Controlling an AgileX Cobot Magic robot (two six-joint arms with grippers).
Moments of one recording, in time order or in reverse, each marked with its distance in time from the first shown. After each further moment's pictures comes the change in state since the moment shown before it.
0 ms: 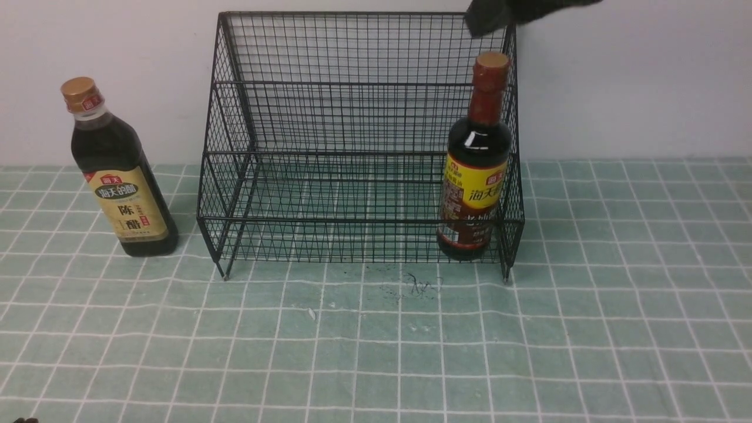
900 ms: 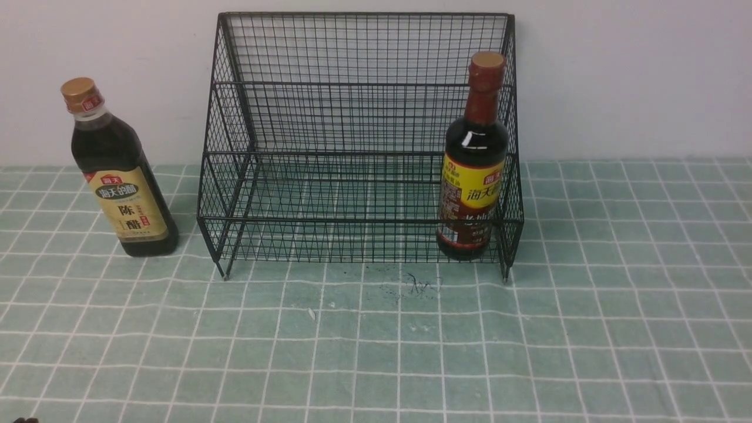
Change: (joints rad) right arm 0.000 -1.431 1.500 -0.009 -1.022 0.173; left arm 0.000 0.000 0.000 0.000 0.000 0.000
